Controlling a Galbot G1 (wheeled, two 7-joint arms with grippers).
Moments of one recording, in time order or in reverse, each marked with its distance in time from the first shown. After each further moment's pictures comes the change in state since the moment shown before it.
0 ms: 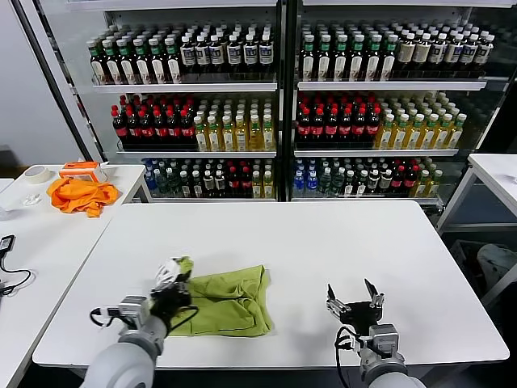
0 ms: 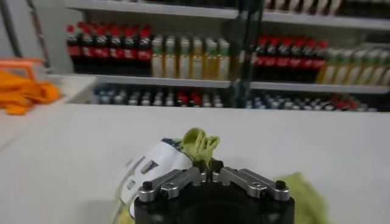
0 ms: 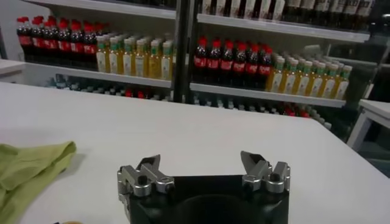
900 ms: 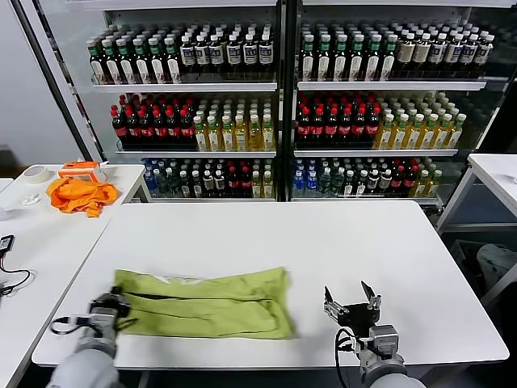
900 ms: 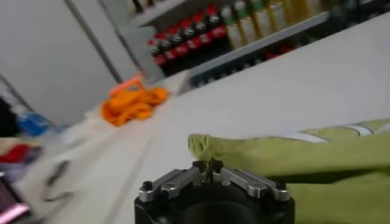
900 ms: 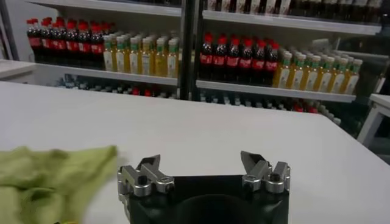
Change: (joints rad) left arm 0.118 0.112 -0.208 0.220 0.388 -0.003 0.008; right arm 0.016 -0.016 -0.023 -0.002 0.039 -0.004 -0.008
